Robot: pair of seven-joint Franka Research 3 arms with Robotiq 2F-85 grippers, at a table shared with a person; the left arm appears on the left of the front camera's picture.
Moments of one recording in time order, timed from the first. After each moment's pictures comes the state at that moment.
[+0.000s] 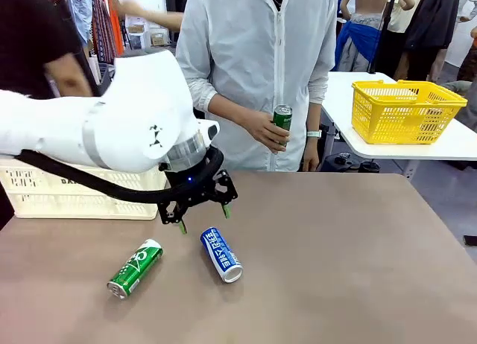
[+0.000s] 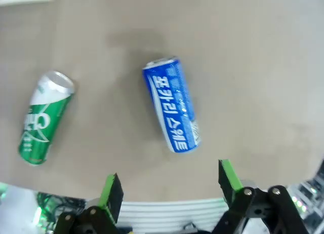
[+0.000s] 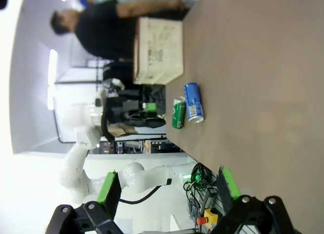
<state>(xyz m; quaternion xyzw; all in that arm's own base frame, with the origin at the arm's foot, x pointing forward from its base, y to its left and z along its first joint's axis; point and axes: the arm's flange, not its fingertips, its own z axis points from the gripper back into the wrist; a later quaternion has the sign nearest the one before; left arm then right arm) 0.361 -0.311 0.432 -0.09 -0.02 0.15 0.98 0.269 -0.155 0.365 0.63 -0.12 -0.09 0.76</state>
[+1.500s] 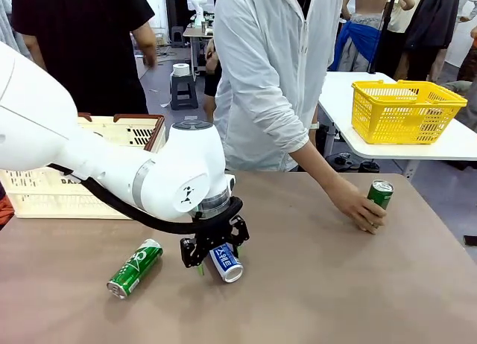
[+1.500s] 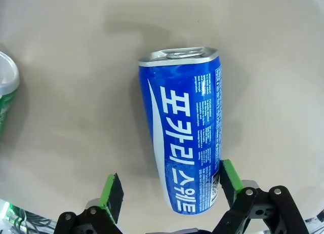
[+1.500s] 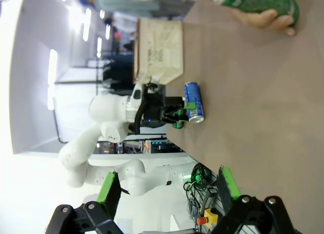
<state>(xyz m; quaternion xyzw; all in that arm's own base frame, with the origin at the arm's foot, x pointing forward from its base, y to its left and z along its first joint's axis) 0.376 -0.350 0.320 -0.06 0.03 0.22 0.97 0.269 -0.155 0.365 0.63 -0.12 -0.09 0.76</state>
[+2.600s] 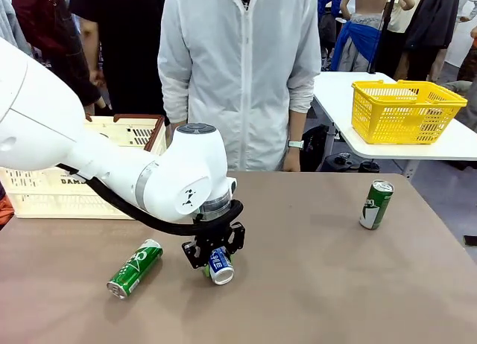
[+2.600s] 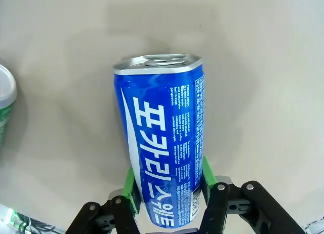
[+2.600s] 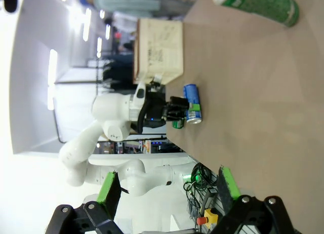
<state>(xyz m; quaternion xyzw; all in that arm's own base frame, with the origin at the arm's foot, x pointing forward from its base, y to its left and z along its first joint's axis) 0.380 -0.351 0.312 -0.05 0.03 0.21 0.98 0.269 -0.155 0.365 0.63 -0.12 -0.09 0.76</state>
